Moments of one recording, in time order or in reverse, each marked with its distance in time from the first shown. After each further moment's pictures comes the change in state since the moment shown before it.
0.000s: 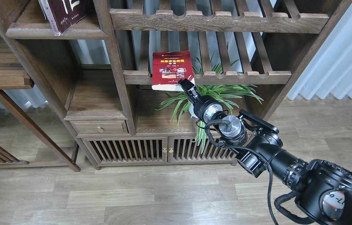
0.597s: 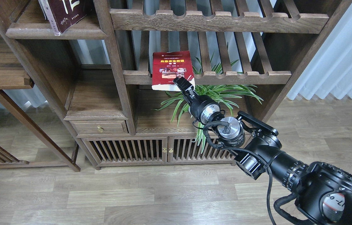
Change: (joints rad) left arm 0.157 0.128 -0.024 0.002 0.000 0.000 -0.008; right arm -0.017 0.000 -0.013 0.028 -0.001 0.005 -0.004
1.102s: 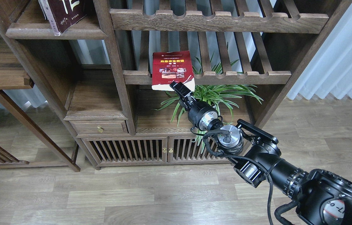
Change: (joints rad) left arm 0.002 0.001 0.026 0.013 0.001 0.000 -0.003; right arm -0.018 0.000 0.012 0.009 -0.002 0.063 0.000
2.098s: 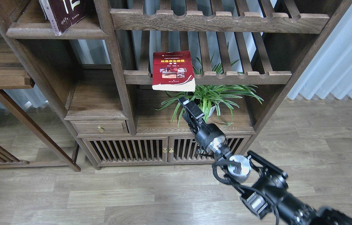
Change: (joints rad) left arm 0.007 0.017 0.027 0.002 -0.002 0.000 -0.004; right arm -0.163 0.000 0.116 0.060 -0.086 0.214 0.002
